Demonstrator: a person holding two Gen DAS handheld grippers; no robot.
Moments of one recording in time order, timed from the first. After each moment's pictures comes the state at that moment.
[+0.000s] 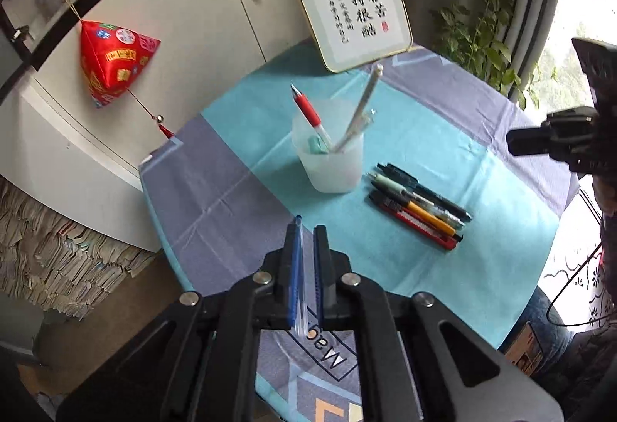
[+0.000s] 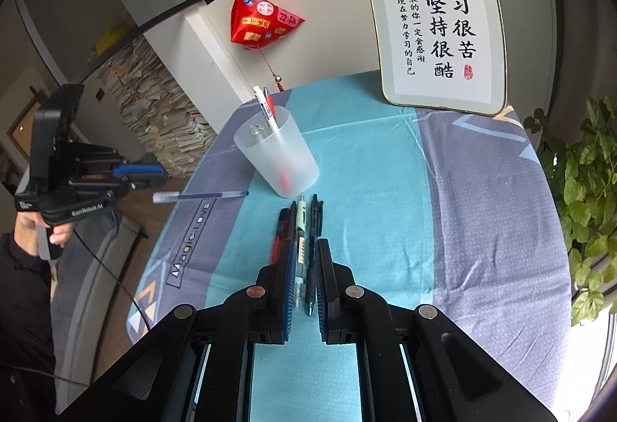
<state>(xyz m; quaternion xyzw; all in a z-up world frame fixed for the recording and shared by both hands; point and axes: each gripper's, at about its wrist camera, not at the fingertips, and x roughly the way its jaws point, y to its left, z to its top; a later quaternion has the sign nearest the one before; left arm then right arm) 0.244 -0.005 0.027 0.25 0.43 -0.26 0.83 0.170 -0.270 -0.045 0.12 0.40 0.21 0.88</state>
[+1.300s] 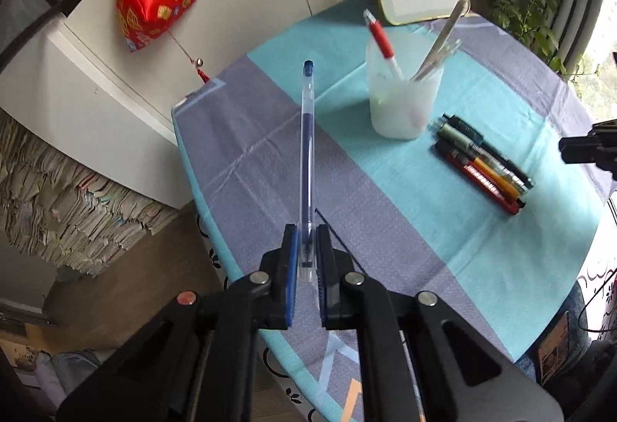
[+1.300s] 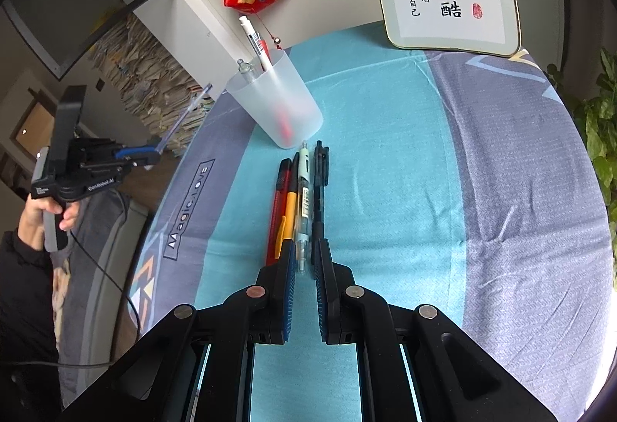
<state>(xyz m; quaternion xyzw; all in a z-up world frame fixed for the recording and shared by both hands) 0.255 0.036 -0.007 0.26 0.47 -0.18 0.82 0.173 -0.258 -0.084 0.13 0.45 0.23 0.85</state>
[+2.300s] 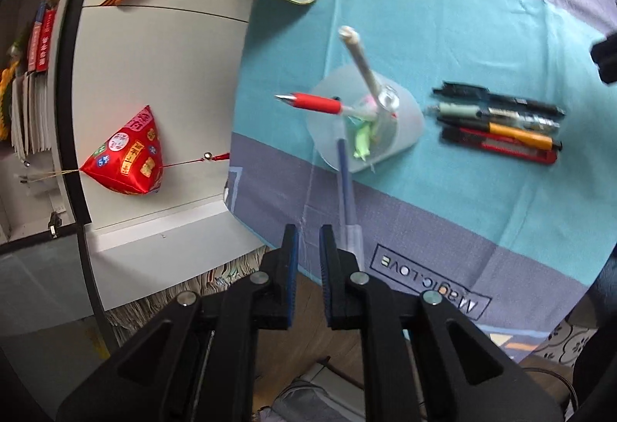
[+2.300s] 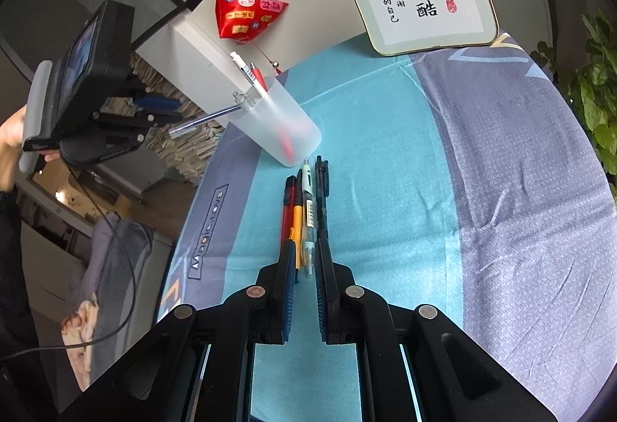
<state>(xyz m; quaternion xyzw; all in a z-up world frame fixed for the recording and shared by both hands) 0.289 -0.089 -0.002 0.61 0.43 -0.15 0.65 0.161 -0.285 -0.082 0.21 0.43 0.23 0.85</state>
